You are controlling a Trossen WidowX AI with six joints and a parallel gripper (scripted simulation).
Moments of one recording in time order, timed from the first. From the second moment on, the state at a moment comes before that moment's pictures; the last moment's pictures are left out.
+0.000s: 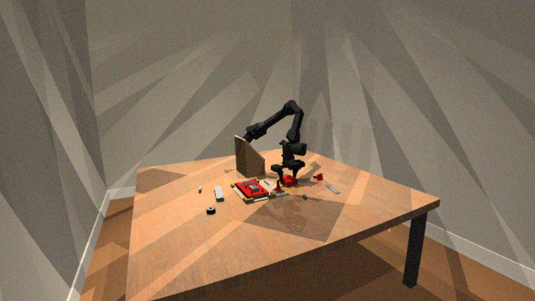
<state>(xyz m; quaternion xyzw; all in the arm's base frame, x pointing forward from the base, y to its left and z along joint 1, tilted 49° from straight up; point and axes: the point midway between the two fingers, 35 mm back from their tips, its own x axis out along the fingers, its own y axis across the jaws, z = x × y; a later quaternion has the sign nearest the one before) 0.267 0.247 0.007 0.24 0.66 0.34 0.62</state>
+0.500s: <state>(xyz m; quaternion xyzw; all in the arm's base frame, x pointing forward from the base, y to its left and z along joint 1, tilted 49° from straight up) 0.266 0.252 0.002 0.24 0.66 0.34 0.62</state>
